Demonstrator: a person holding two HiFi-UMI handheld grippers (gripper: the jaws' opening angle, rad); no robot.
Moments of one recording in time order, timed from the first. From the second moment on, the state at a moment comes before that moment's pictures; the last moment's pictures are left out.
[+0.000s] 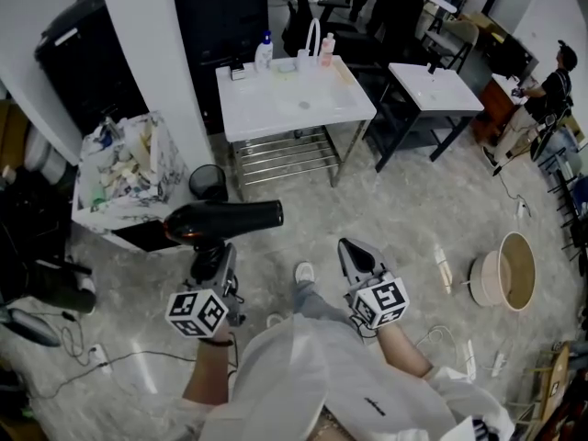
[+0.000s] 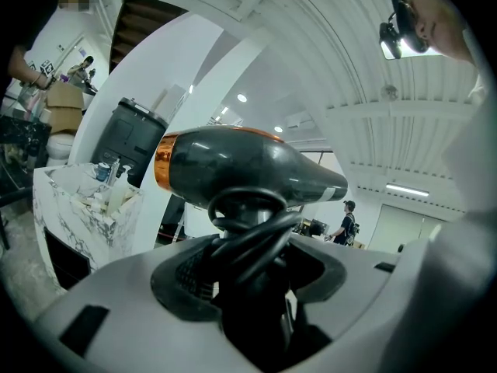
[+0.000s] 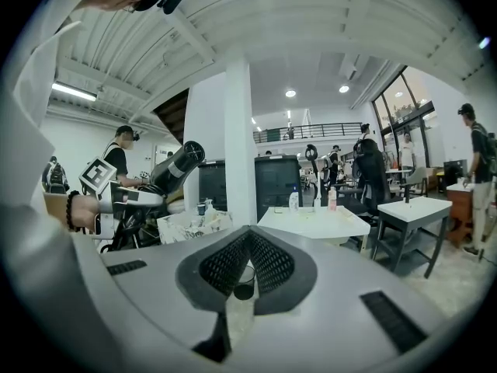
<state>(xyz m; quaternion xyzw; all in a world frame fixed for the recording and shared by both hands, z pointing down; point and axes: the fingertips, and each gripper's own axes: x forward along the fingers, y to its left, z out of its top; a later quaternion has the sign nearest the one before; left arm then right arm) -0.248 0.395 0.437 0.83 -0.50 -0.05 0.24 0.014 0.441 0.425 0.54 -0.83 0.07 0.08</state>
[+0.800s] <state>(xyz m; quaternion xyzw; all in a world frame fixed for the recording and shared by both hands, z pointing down) -0.219 0.338 0.446 0.83 -0.50 -0.03 0.23 0.019 0.374 0.443 0.51 -0.85 0.08 0.07</state>
